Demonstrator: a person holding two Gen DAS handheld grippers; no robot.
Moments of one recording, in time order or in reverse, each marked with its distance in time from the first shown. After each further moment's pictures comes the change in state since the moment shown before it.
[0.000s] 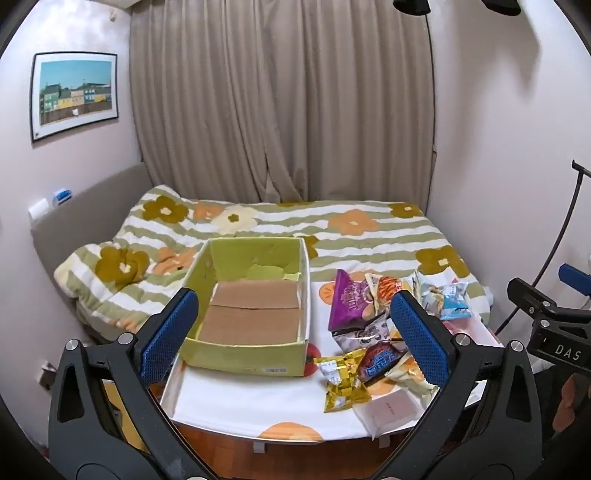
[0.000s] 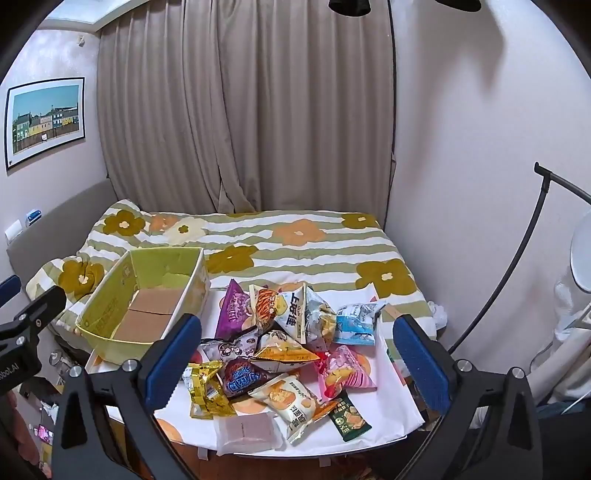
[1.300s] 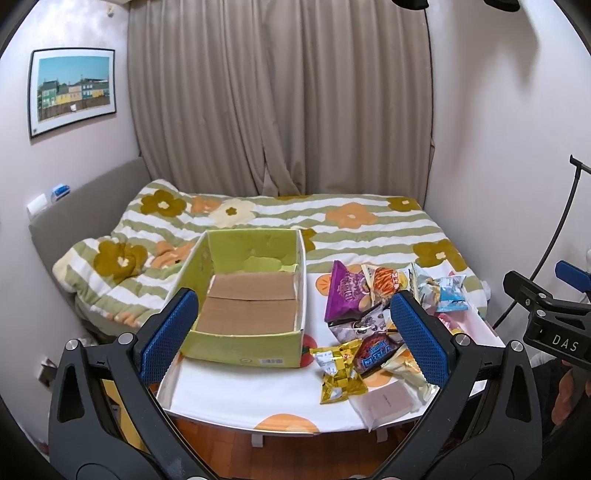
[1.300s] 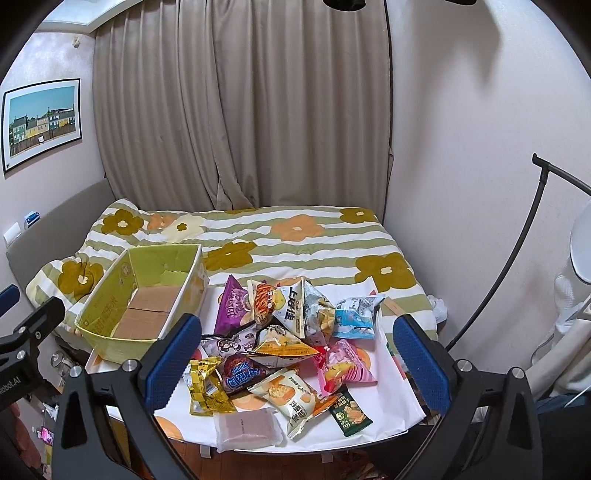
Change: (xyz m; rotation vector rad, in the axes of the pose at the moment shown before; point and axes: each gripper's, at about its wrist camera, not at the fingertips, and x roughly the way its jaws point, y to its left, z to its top) left arm -0.002 -0.002 -0.004 -0.007 0.032 -0.017; right arm 0.000 0.001 -0.008 -0.001 0.006 -0.014
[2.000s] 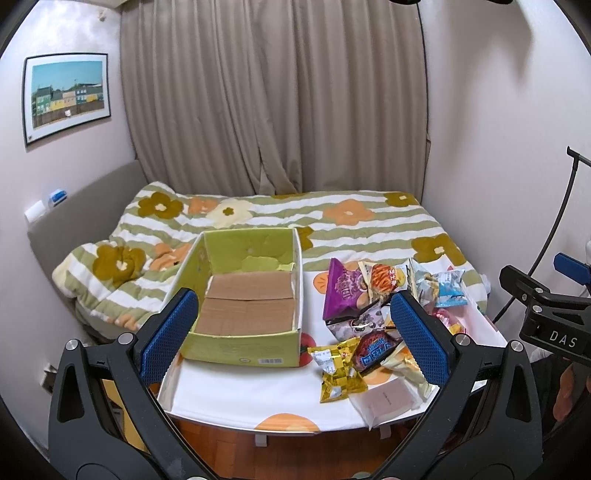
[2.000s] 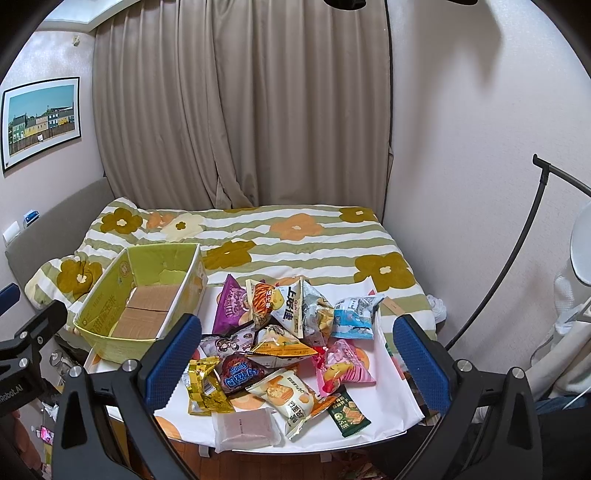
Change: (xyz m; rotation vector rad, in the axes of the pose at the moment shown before) left arm 0.004 -0.007 0.000 0.025 0.007 -0.002; right arm 0.000 -0.001 0.000 0.000 0.002 -0.001
